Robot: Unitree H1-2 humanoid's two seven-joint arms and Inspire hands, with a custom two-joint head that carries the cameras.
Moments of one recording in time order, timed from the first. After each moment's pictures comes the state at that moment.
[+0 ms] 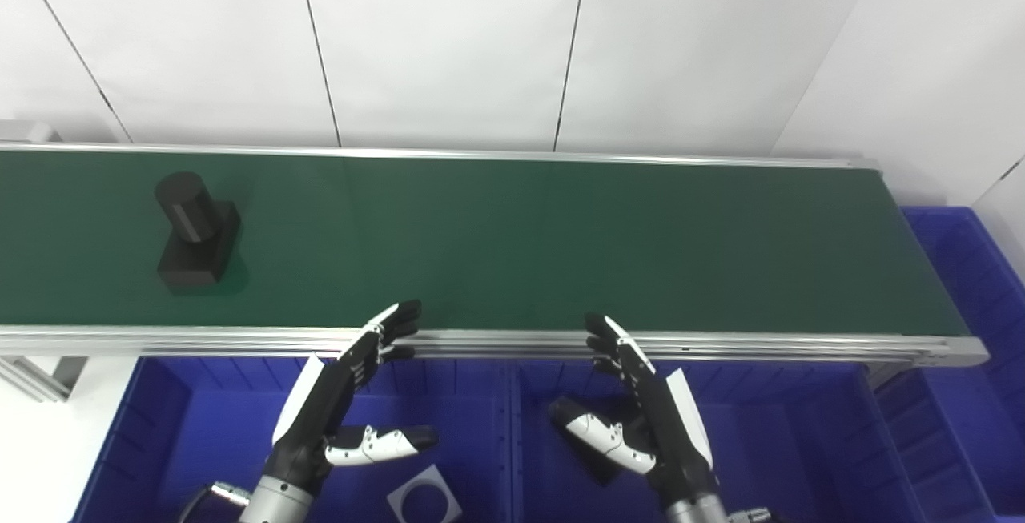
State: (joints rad) left arm 0.21 0.13 -0.19 -0.06 0.13 -0.31 -0.18; right arm 0.31 -0.02 0.20 -0.22 -0.34 -0.08 -0.01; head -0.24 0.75
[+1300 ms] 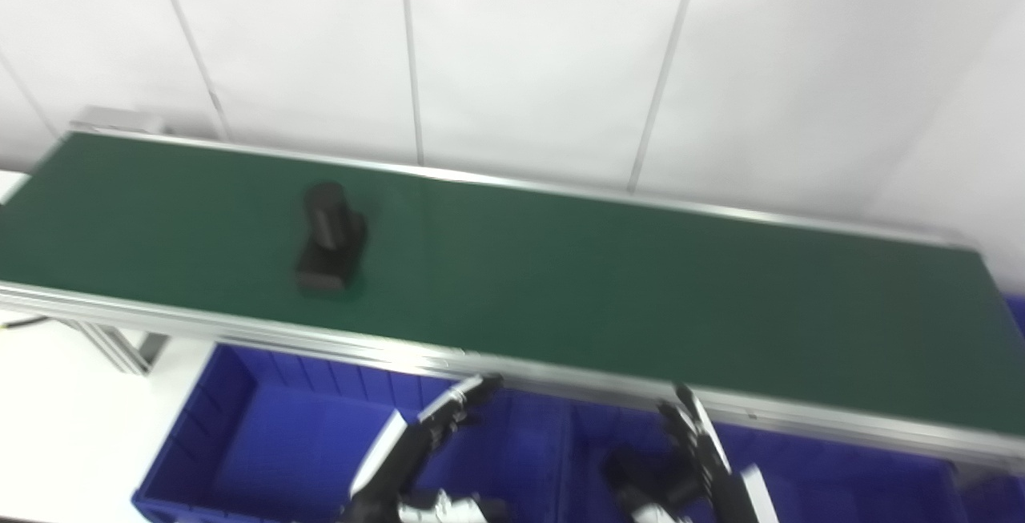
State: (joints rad) left arm 0.27 0.07 -0.21 0.04 0.15 -0.39 -0.15; right arm 0.37 -0.08 0.19 -0.20 -0.29 -0.15 0.00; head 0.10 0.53
